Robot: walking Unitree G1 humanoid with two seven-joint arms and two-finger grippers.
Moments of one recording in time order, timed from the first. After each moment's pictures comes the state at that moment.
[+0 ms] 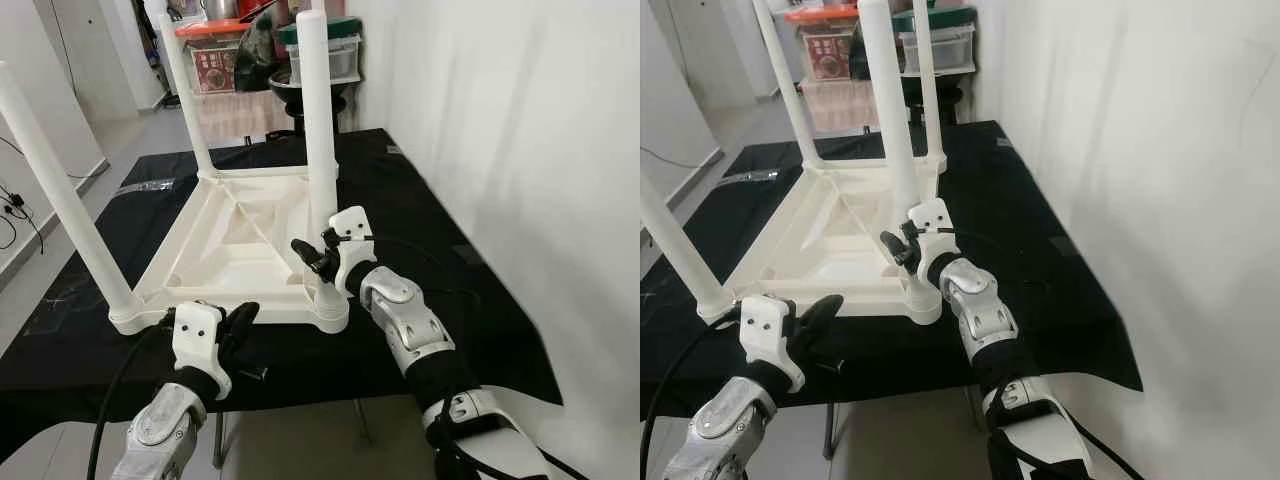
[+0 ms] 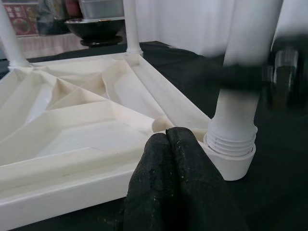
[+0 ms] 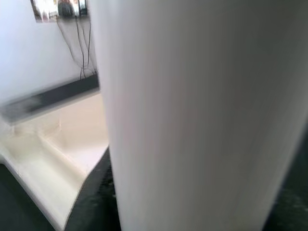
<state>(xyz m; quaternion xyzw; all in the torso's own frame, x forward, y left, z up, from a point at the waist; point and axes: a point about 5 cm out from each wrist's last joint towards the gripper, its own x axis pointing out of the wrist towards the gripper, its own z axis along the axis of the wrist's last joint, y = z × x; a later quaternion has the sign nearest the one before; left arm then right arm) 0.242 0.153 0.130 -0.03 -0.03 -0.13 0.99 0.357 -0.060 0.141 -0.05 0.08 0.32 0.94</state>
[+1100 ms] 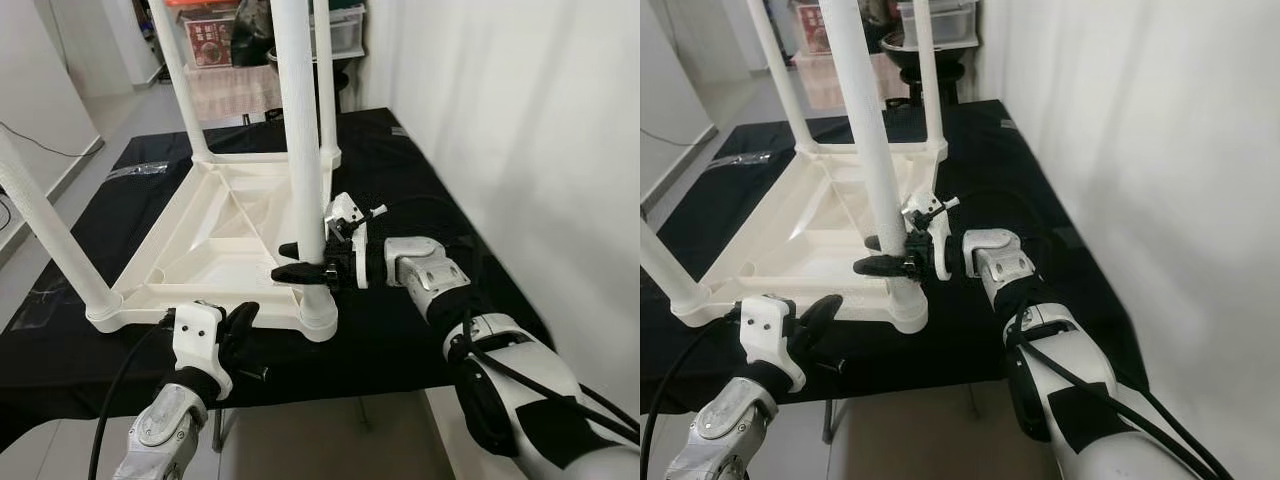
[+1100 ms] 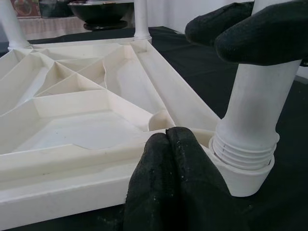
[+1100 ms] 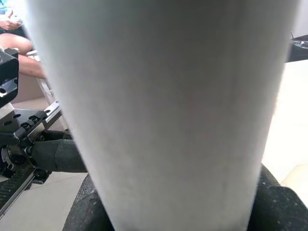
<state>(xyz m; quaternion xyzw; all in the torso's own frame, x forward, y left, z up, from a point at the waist) 0.240 0.151 0.128 -0.03 -0.02 -0.13 0.99 0.371 -0.068 0.181 -0.03 0.08 0.63 0.77</state>
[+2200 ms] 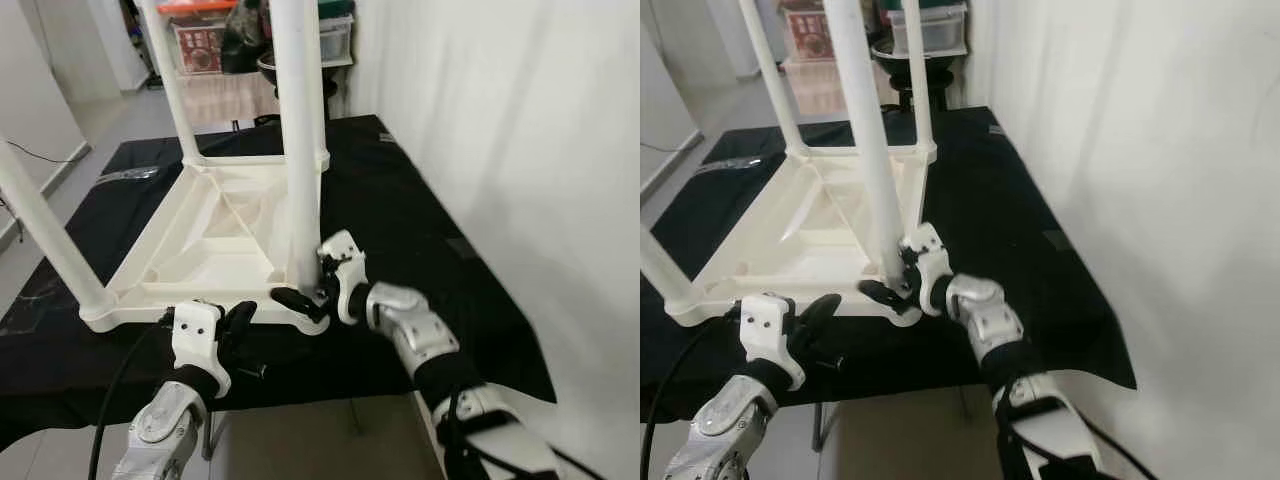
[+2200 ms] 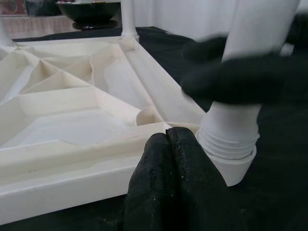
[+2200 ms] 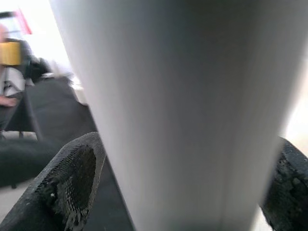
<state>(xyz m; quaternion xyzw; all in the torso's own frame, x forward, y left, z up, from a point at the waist) 0.245 0.151 0.125 -0.03 -0.02 -0.13 0.99 0.358 -0.057 0.156 -0.03 0.06 0.50 0.86</state>
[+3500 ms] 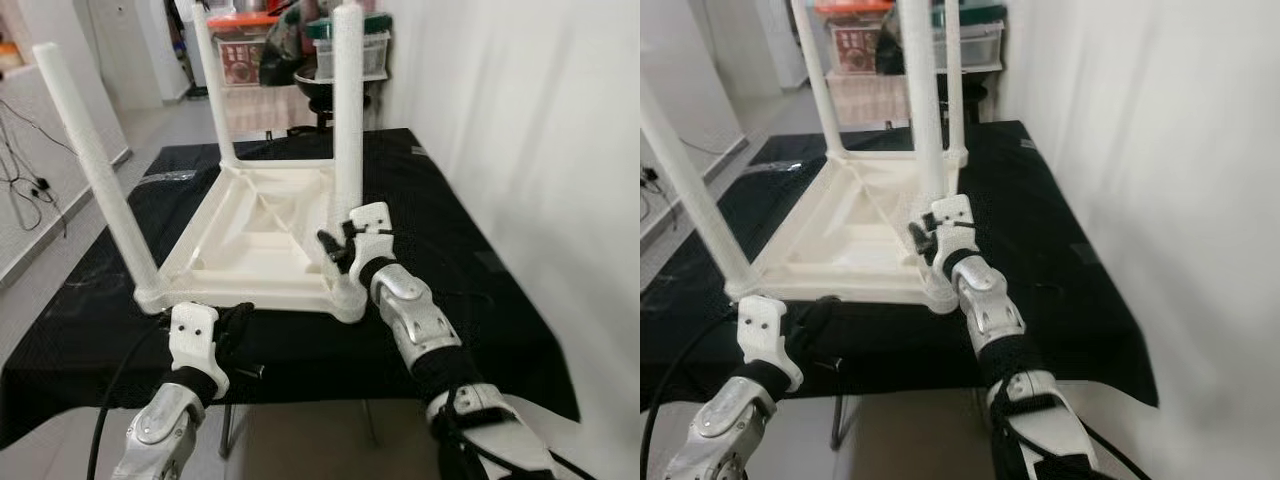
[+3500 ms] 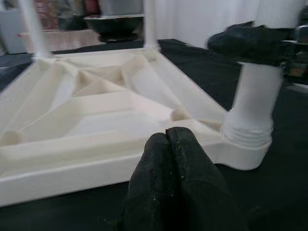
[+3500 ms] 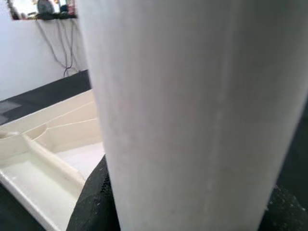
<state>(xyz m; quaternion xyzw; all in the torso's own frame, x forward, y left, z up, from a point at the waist) 0.245 0.157 0.126 -0.03 -0.02 -0.12 0.99 0.370 -0.062 0.149 -0.05 0.04 0.26 0.96</state>
